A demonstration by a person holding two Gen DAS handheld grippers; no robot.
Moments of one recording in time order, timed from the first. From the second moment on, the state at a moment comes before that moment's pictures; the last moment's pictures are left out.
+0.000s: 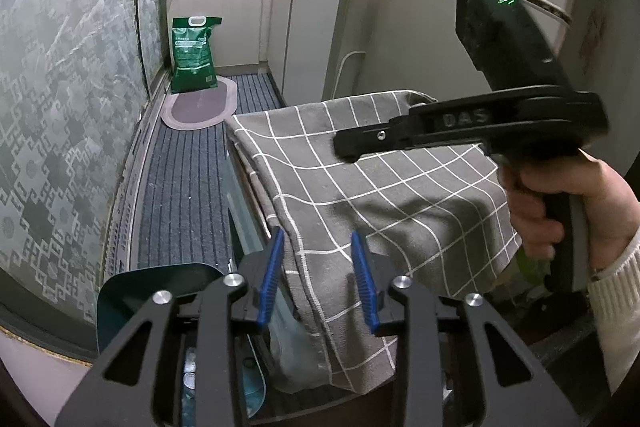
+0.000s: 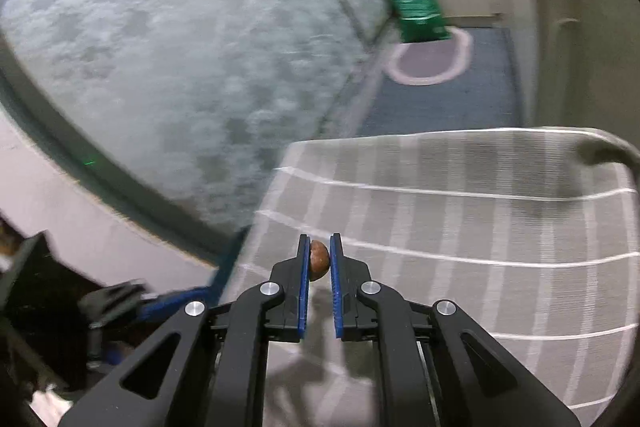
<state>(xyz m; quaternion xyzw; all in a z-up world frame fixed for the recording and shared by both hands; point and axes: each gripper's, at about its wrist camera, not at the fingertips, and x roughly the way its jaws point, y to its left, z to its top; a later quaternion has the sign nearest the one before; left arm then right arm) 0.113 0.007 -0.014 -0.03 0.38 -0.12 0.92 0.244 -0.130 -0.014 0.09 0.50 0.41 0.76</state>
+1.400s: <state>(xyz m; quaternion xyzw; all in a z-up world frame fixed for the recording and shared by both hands) 0.079 0.124 -0.024 -0.11 0.38 -0.03 0.92 0.191 0.033 -0.015 0.03 0.51 0.53 0.67</state>
